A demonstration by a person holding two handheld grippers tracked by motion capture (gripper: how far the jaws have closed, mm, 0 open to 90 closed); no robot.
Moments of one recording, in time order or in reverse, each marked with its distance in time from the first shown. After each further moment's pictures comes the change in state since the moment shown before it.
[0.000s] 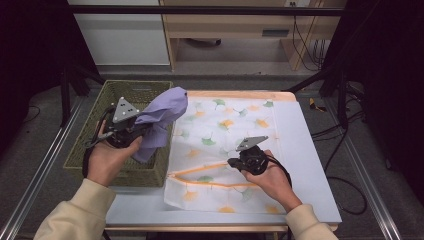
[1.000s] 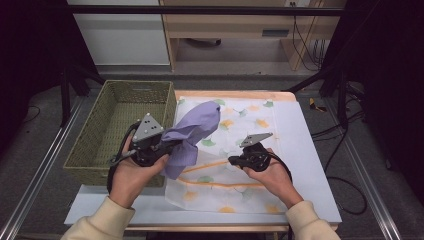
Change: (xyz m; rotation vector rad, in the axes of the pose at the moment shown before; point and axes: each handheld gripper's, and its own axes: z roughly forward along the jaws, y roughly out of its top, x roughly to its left) left arm -0.068 0.001 0.004 -0.101 -0.211 -0.064; right arm -0.015 -0.003 0.001 -0.044 0.061 0.038
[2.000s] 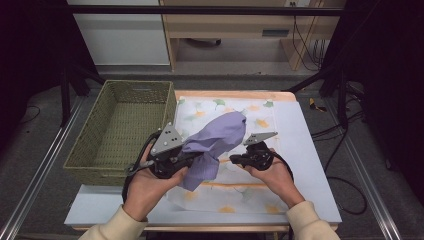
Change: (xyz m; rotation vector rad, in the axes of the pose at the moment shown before) left arm -0.048 0.015 0.004 -0.032 -0.114 0.044; right arm -0.008 -0.004 -0.003 -0.044 0.026 0.055
